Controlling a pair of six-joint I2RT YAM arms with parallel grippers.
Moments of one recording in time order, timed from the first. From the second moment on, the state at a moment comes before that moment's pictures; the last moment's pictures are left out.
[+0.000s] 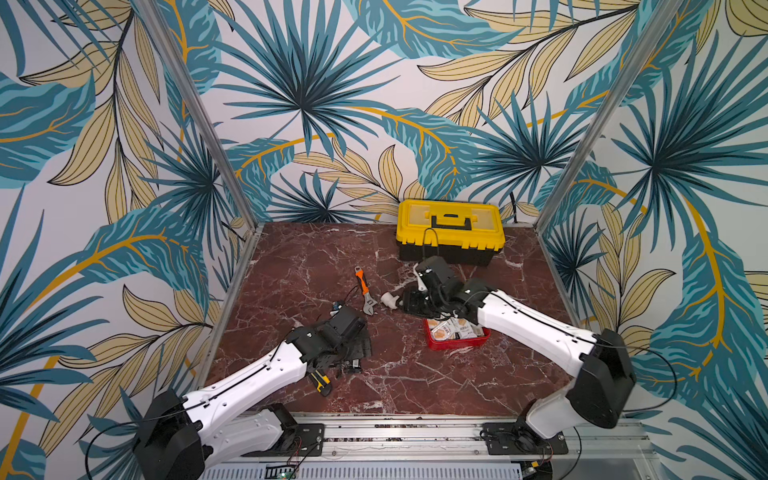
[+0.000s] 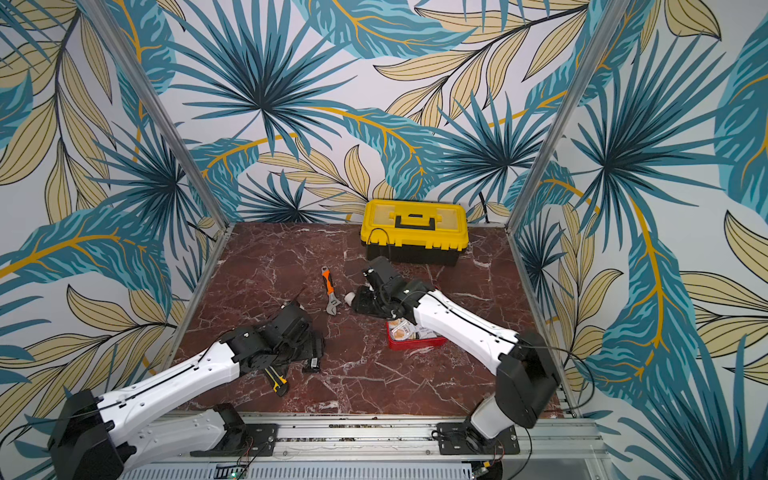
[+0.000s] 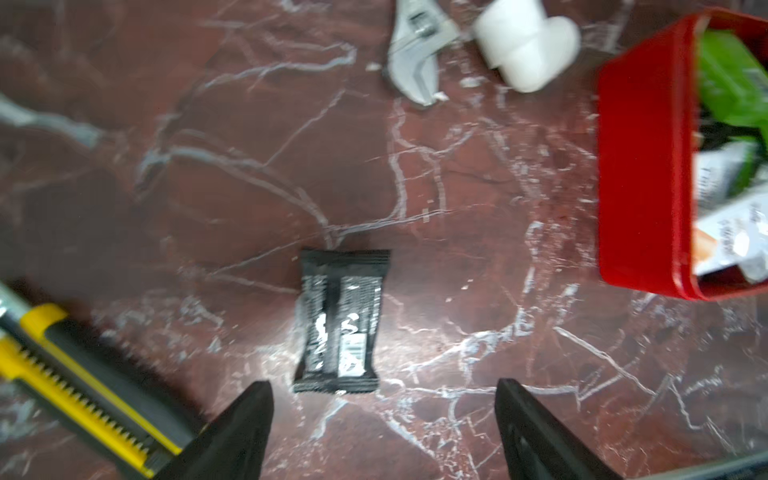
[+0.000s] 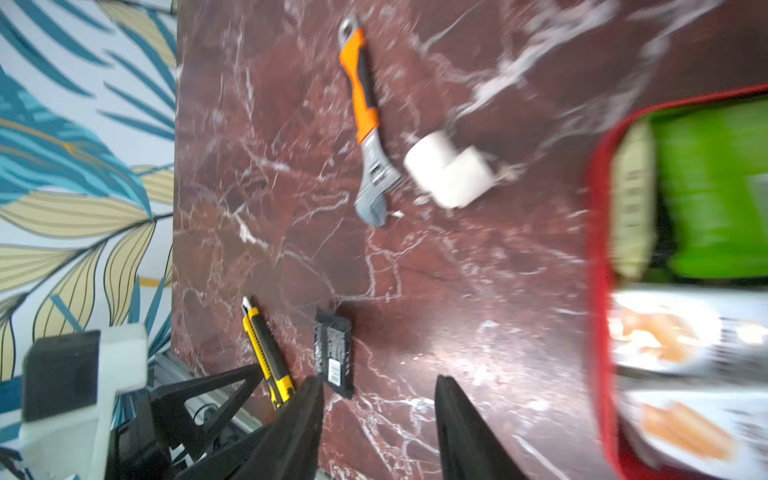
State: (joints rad) left arm -0.79 1.14 0.78 -0.68 -0.12 -0.87; right arm 0.69 1.50 1.24 -0.61 -0.06 0.80
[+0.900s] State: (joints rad) left arm -0.90 1.82 1.25 -0.17 -0.05 -1.52; right arm 0.37 1.06 1.06 -0.93 0.22 0.77
